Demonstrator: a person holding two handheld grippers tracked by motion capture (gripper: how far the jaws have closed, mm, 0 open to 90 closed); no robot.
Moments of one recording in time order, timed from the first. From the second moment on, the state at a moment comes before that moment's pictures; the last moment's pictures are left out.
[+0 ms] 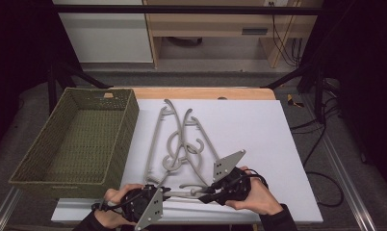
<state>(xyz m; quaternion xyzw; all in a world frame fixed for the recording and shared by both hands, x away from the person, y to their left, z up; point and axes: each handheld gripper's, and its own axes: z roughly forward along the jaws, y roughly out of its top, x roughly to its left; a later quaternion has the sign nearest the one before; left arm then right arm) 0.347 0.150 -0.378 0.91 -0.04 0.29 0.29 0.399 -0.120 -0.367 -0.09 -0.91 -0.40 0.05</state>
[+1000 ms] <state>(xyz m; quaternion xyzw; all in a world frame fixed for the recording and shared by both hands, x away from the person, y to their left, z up) 0.373 0.188 -0.334 0.84 0.22 0.32 0.37 0.399 -0.217 -0.359 -0.34 -0.75 -0.54 -0.19</state>
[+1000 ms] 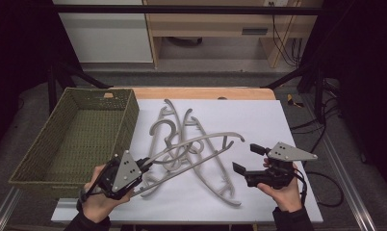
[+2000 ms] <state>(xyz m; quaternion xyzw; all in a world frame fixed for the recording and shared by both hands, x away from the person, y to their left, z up) 0.455 0.330 -0.269 0.80 0.33 0.36 0.35 0.400 -0.240 -0.376 -0.40 -0.71 -0.53 -0.22</state>
